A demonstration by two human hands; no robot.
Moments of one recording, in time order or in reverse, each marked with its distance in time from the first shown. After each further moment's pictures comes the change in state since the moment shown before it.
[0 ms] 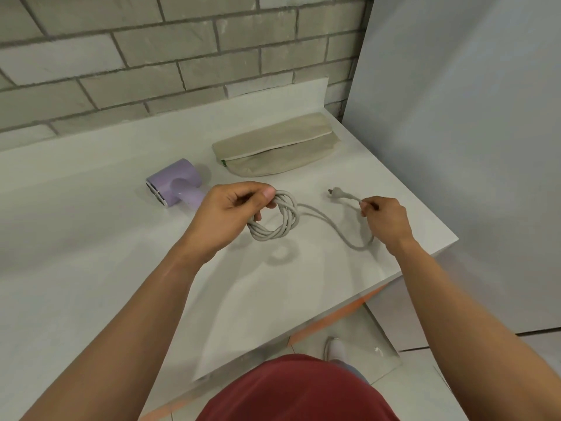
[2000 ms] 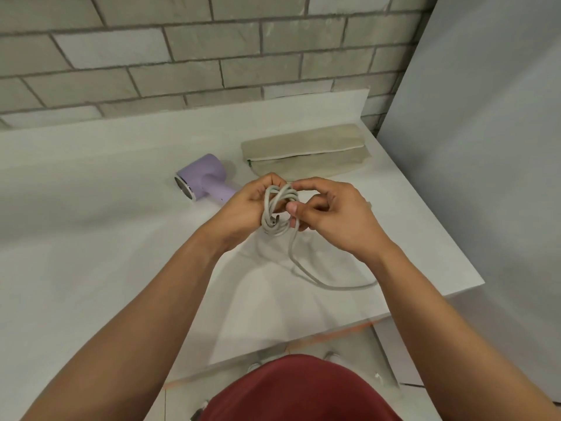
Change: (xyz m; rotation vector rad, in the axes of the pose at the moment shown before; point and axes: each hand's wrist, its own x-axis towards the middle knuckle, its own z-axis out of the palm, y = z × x) left_hand 0.028 -0.003 0.010 -0.212 -0.103 -0.106; right_hand -0.063 -0.140 0.006 0.310 -0.530 -0.482
